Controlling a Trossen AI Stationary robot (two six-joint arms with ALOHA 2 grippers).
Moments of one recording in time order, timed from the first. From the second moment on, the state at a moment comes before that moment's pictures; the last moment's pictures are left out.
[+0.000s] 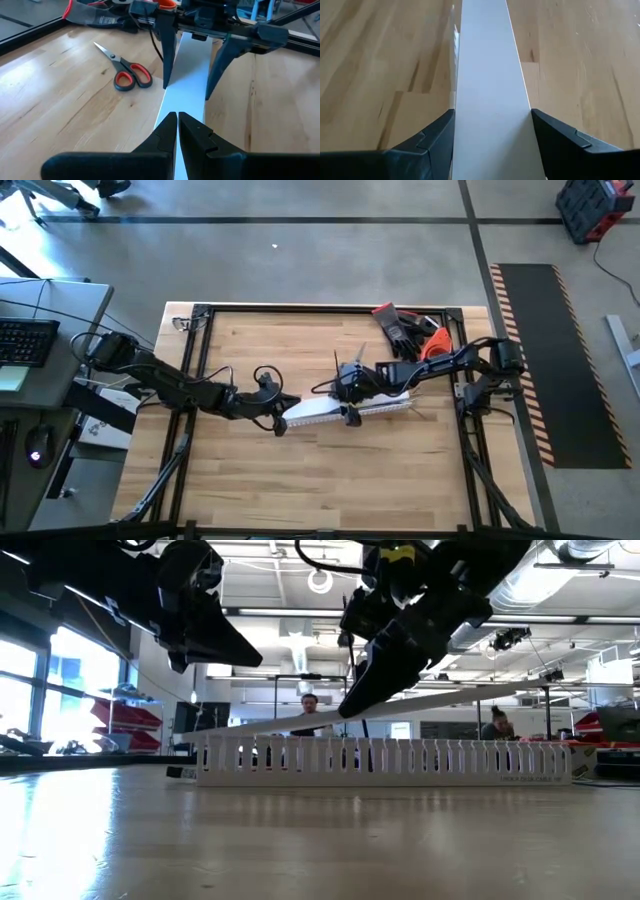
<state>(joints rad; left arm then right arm) -0.30 1.35 0.53 0.34 -0.56 -0.42 -0.02 1.73 0.97 -0.04 -0.13 -0.08</state>
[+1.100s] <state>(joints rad) -0.30 1.35 0.53 0.33 -0.53 -0.45 0.00 1.64 0.97 -0.12 -0.16 -0.11</state>
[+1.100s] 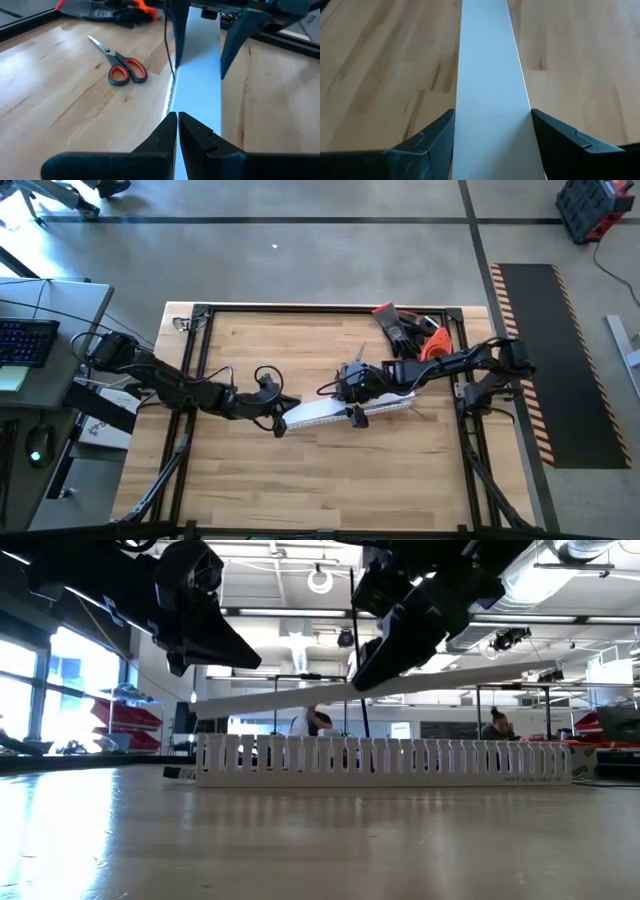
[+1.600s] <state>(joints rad) -0.30 1.35 0.53 0.31 -0.53 -0.47 0.01 1.70 0.97 -0.11 -0.12 -0.11</state>
